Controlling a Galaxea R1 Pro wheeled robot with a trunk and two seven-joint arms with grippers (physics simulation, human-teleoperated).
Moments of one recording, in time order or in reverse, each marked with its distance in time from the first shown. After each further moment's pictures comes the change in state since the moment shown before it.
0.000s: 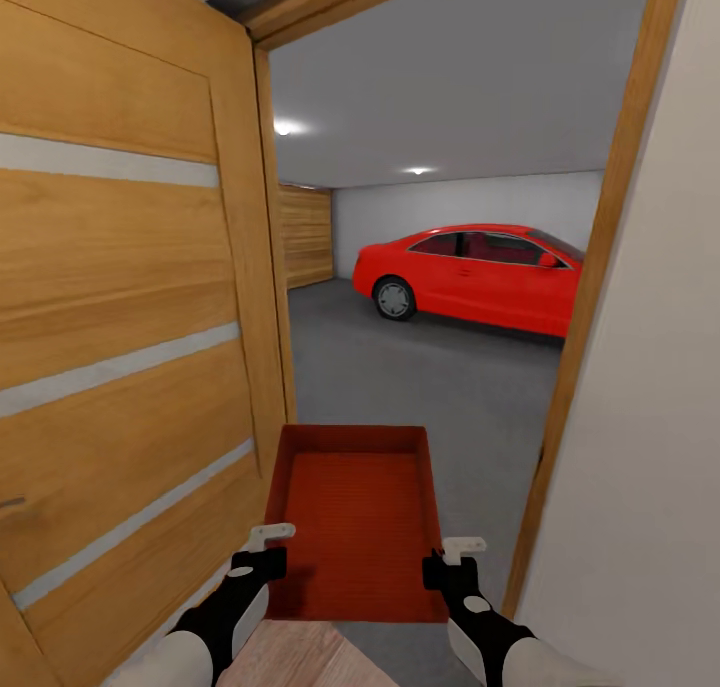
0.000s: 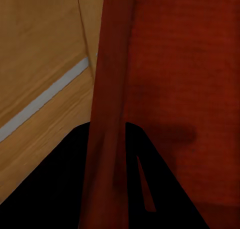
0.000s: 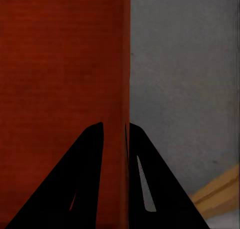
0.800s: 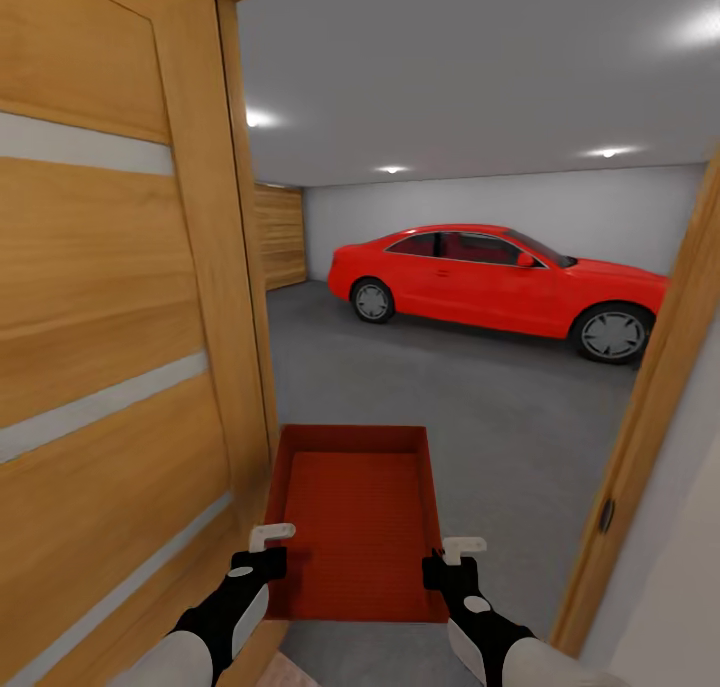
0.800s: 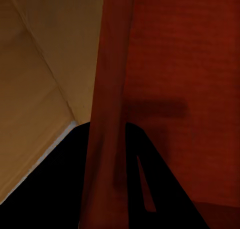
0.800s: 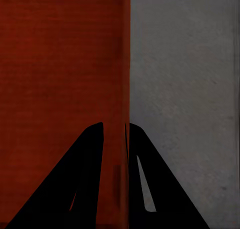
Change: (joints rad) left arm 0.000 0.000 0.001 0.000 -0.001 0.000 0.000; right arm 0.000 0.000 0.001 0.000 -0.001 0.000 0.000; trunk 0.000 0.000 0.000
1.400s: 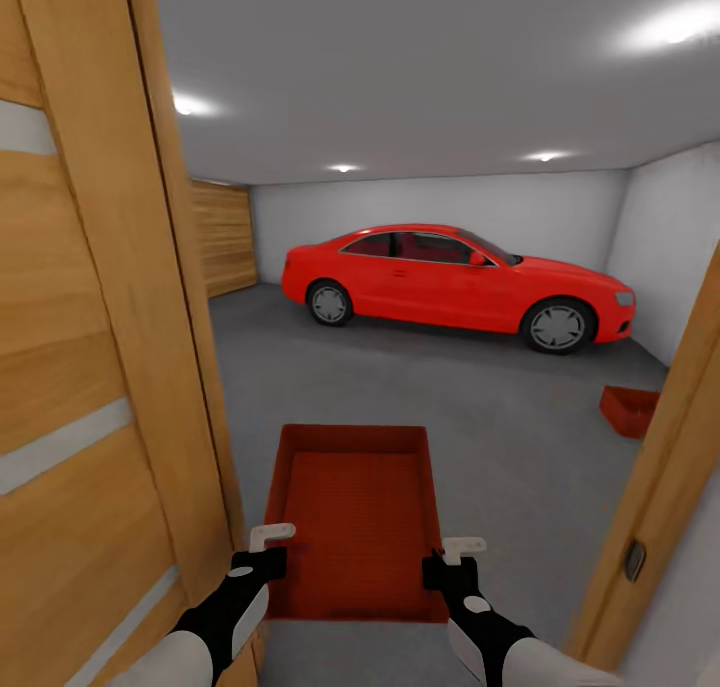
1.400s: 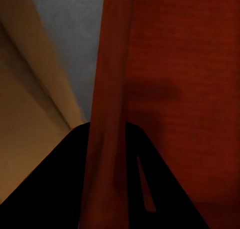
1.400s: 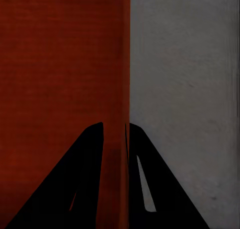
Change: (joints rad) left arm 0.000 0.000 -0.001 0.000 0.001 0.000 0.001; right arm 0.000 0.000 0.000 0.000 0.000 0.000 0.000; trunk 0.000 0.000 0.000
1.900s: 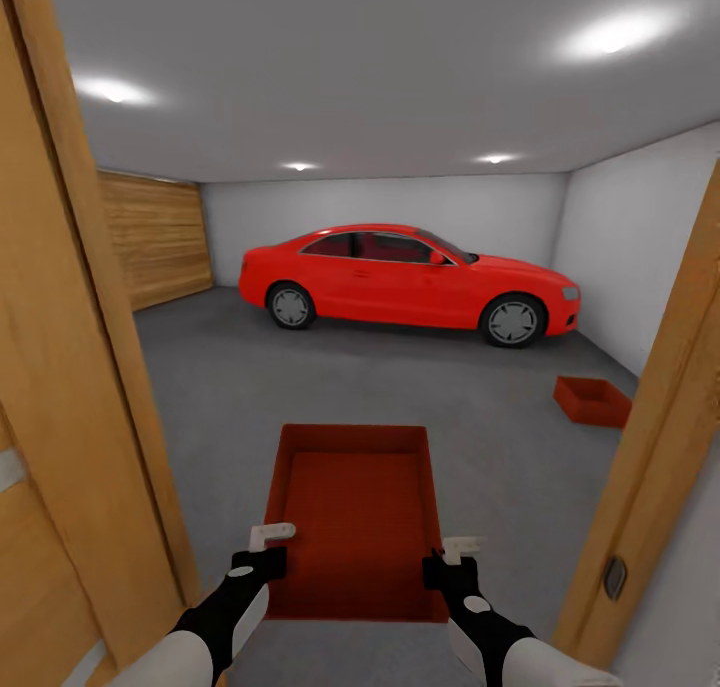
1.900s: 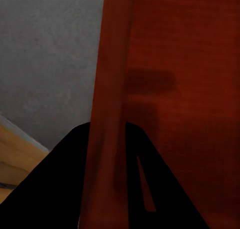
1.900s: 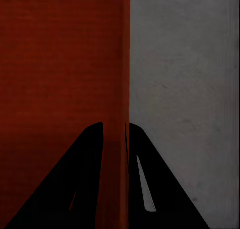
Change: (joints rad) left arm 0.000 0.000 -0.006 -0.001 0.005 0.000 0.003; right arm 0.000 0.000 0.000 0.000 -0.001 -0.002 -0.001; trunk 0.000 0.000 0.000
